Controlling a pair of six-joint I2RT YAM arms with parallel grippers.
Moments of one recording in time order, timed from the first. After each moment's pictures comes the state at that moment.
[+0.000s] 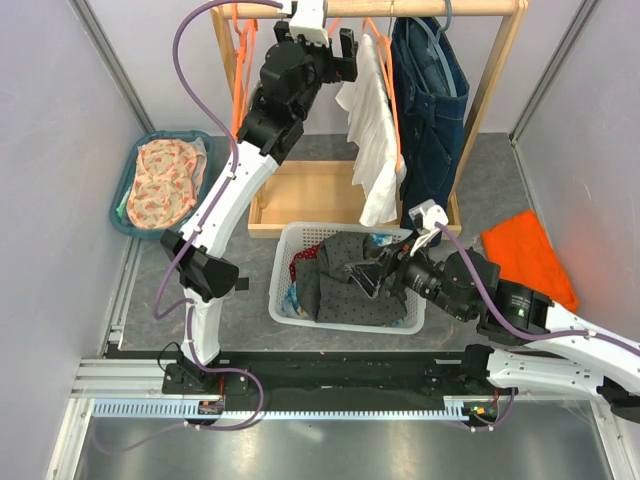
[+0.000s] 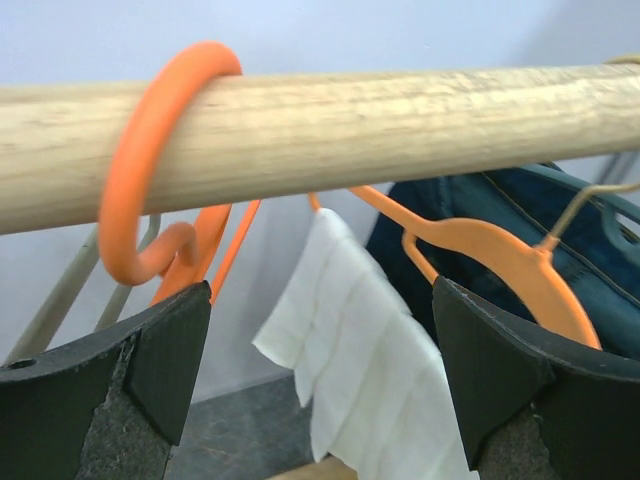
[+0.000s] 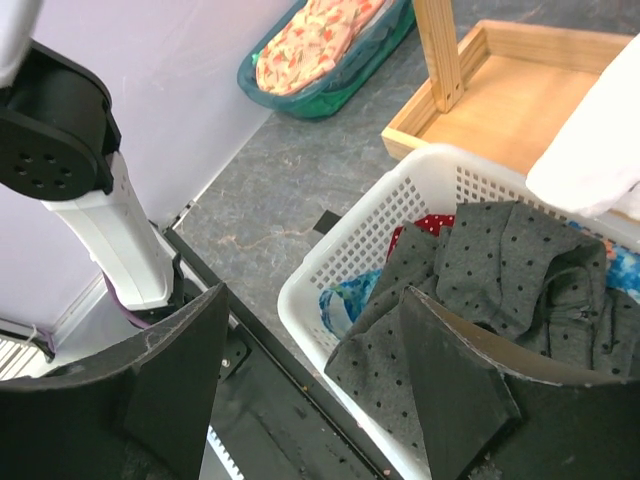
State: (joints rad) left arm -0.60 2.05 2.44 -0.18 -0.24 -0.04; right arm 1.17 0.79 0.97 -0.32 0.33 0.51
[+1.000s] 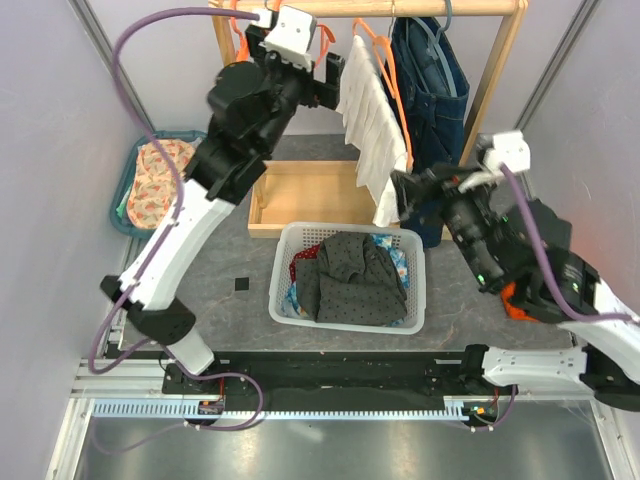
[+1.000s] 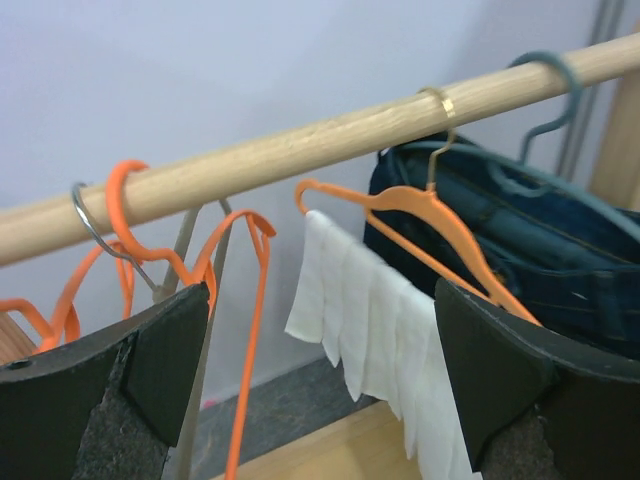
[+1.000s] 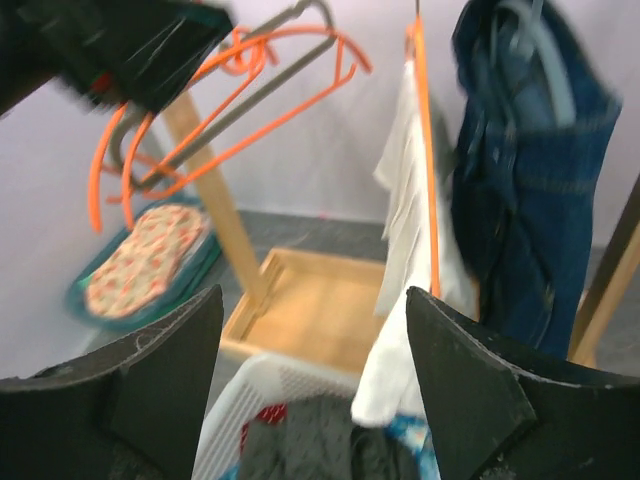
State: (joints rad) left arm -0.72 1.69 2.18 -0.25 -0.31 0.19; right arm 1.17 0.96 1.50 -0.44 0.81 0.18
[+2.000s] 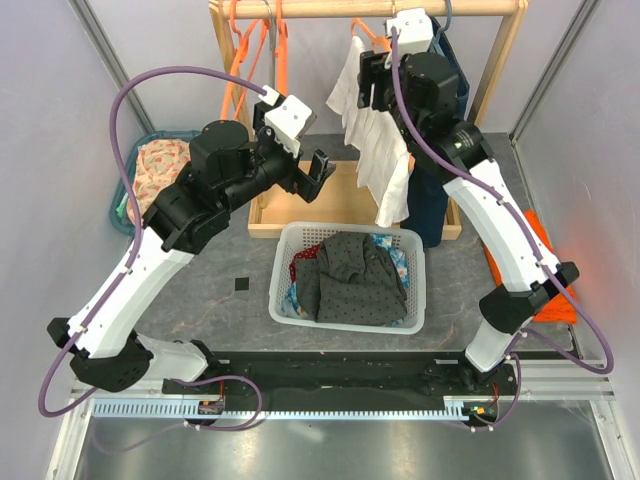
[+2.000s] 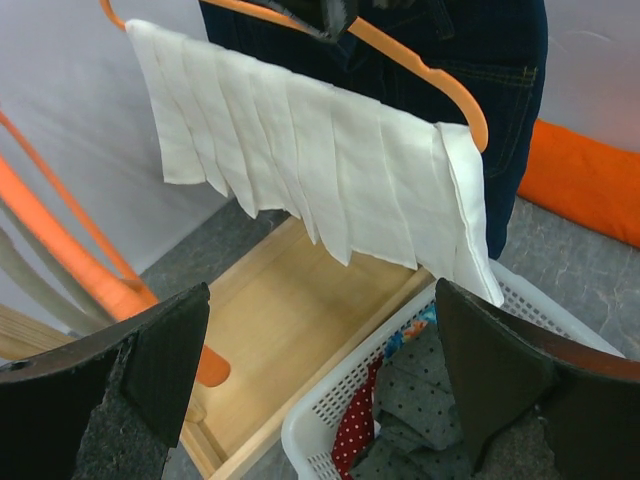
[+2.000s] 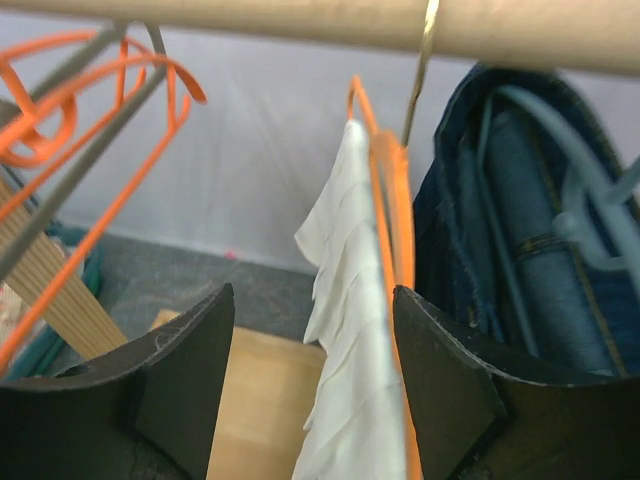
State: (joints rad) left arm -0.78 1.32 1.78 -0.58 -0.04 0.16; right arm 0.59 1.71 2.19 -0.44 0.39 0.01
